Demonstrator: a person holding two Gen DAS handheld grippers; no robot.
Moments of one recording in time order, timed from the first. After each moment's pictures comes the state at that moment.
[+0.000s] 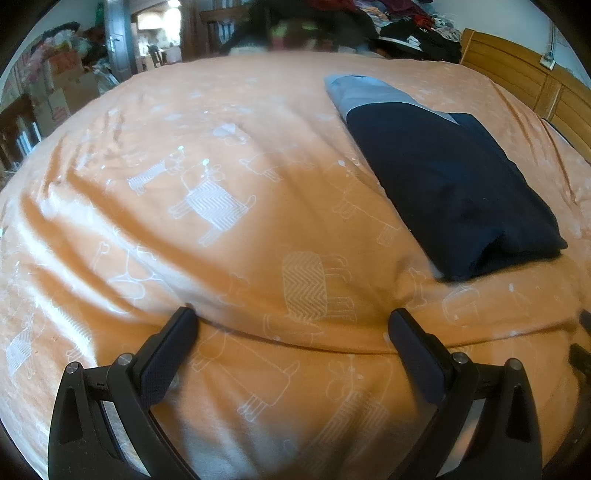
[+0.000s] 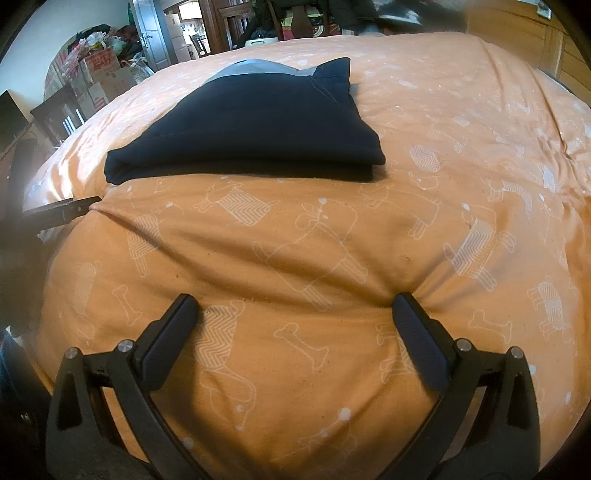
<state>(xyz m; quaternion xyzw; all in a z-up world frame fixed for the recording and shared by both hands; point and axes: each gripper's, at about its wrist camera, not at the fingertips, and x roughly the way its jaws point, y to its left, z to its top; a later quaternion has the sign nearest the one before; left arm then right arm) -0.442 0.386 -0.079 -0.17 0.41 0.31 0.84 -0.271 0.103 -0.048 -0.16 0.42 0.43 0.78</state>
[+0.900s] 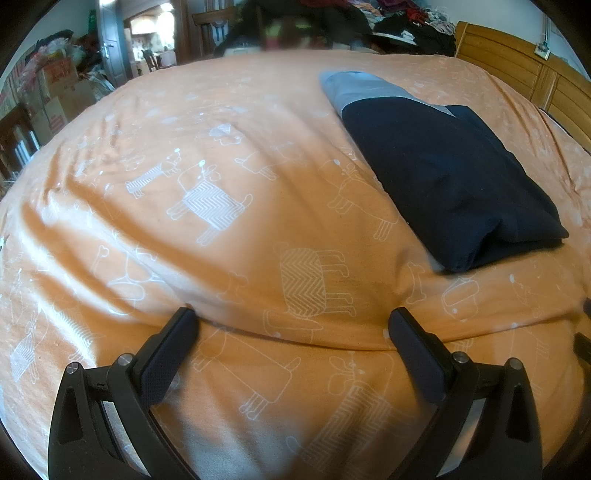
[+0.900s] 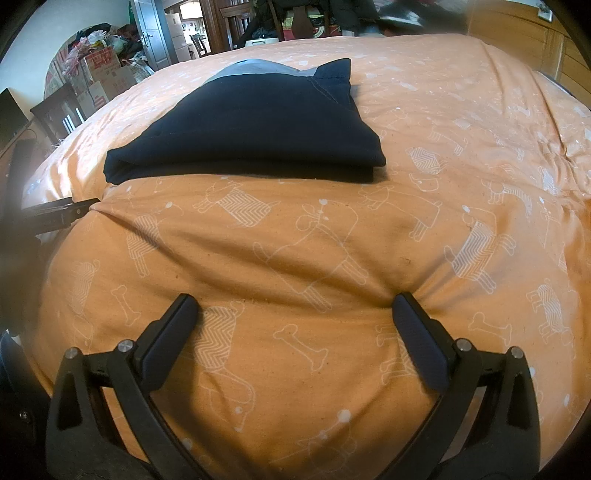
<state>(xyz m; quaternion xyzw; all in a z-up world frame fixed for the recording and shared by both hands) -0.442 0.383 -0.080 -0.15 0.42 0.31 0.84 -0.271 0.105 -0.048 -0.16 0.42 0.43 0.78</state>
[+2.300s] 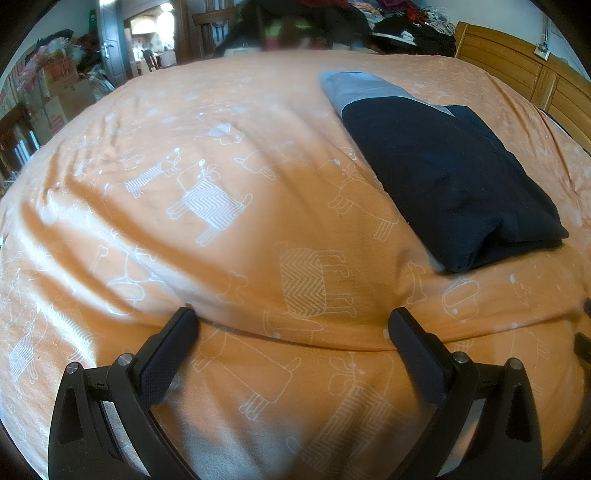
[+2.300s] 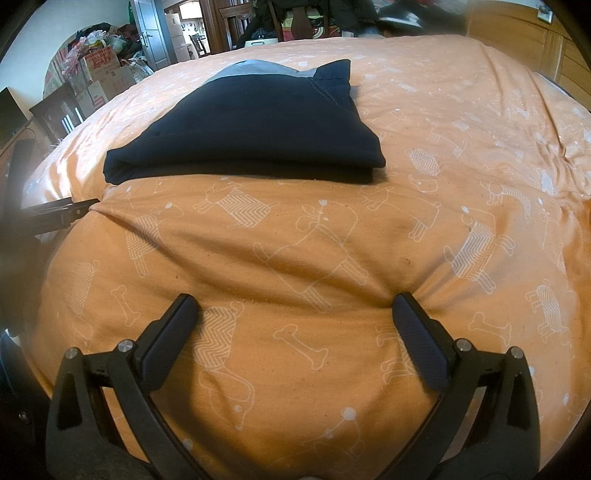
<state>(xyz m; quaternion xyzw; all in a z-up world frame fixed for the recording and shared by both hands) -0.442 0.383 -0.081 -0.15 0.42 0.31 0.84 -0.272 0.104 -0.048 -0.16 0.42 0.43 0.79</state>
